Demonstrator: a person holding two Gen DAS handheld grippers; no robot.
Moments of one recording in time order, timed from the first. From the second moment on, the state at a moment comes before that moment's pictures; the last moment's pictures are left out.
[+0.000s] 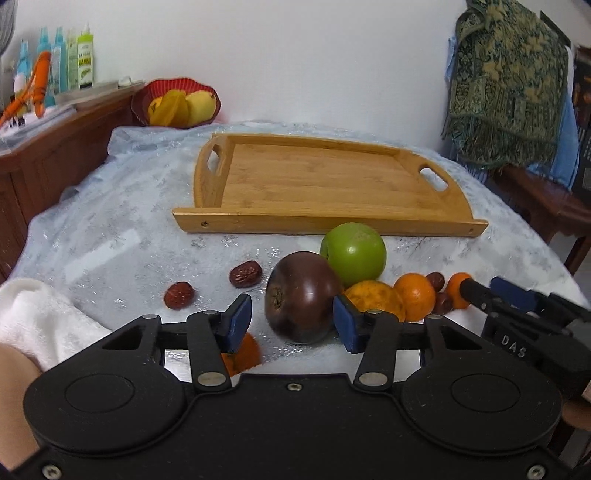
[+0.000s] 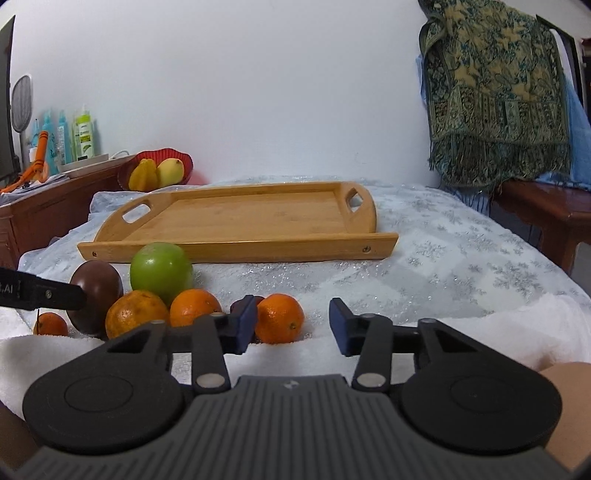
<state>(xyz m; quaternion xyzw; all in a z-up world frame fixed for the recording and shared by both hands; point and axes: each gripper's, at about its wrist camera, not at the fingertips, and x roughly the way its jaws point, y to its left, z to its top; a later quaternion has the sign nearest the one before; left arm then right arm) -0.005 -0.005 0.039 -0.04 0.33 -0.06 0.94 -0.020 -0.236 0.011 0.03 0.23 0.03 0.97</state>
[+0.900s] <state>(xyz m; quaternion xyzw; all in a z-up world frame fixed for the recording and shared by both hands) 0.053 0.017 0.009 -0.22 0.39 -0.06 0.89 0.007 -0.256 -0.001 0.15 0.28 0.07 0.95</state>
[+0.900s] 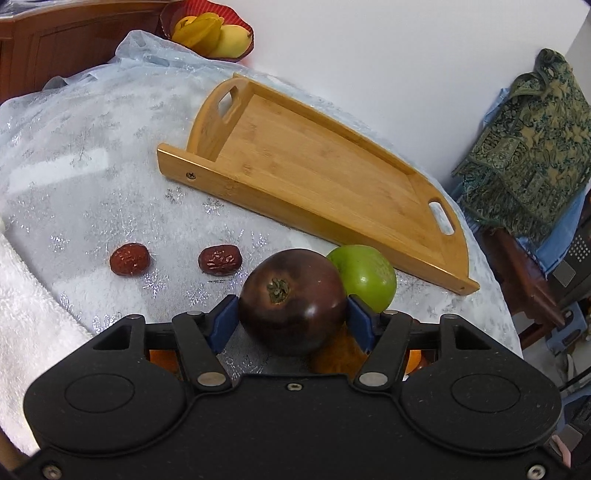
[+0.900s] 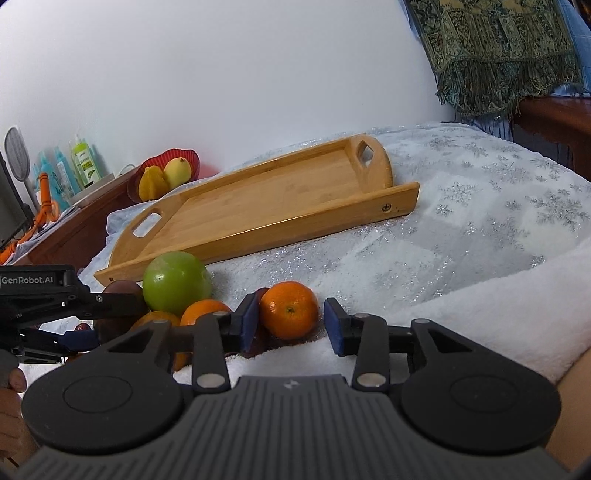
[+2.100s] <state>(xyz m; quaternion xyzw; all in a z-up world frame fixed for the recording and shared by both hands) 0.134 -0.008 0.070 -0.05 0.29 -0.04 0.96 0.097 -0.271 0.047 0.08 0.18 0.02 0.98</state>
